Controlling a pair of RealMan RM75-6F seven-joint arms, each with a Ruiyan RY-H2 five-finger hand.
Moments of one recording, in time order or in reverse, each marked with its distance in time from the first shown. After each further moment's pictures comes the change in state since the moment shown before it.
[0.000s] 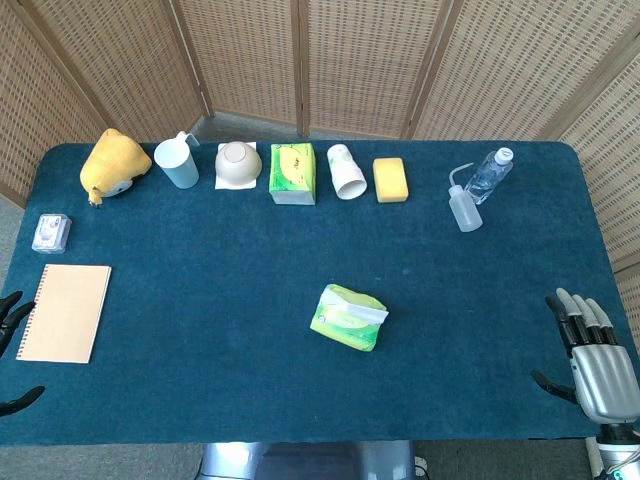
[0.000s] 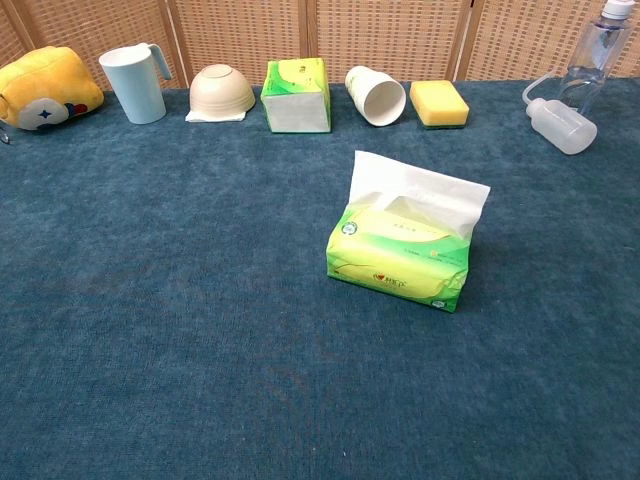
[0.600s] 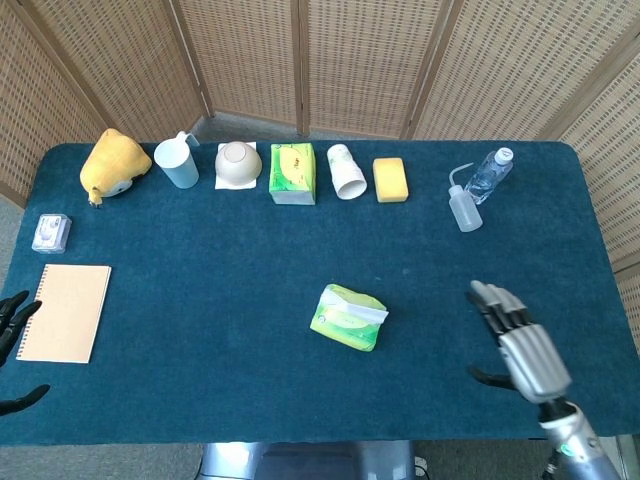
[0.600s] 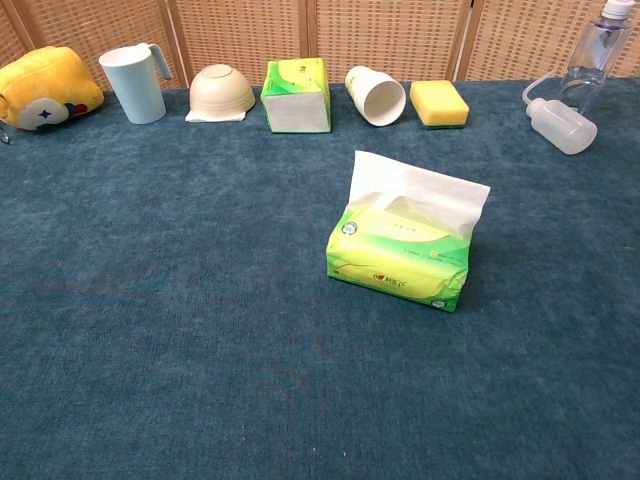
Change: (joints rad) left arm -0.011 -0.010 -0.006 -0.018 -0.022 -0.028 0.038; right arm 0.178 -0.072 0.016 -0.050 -0.131 -0.180 0.098
